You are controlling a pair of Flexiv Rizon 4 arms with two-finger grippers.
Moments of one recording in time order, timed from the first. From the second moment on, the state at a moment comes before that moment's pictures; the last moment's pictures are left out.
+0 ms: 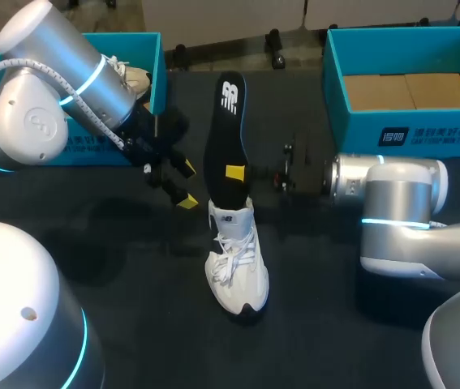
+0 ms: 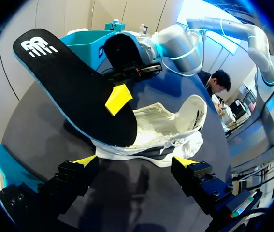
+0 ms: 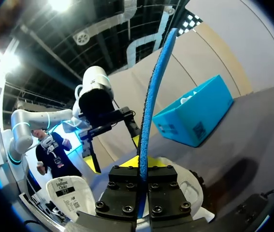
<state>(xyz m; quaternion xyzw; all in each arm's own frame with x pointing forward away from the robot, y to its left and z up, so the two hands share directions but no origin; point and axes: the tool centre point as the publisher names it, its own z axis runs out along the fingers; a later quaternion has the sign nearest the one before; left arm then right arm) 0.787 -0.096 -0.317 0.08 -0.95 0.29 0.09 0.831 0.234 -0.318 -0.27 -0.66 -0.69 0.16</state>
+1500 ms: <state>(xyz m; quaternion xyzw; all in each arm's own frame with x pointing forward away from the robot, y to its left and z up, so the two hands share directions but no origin) 0.787 -0.096 -0.317 0.08 -0.95 0.29 0.09 0.788 0.236 -0.340 -0.30 -0.67 -0.66 0.18</state>
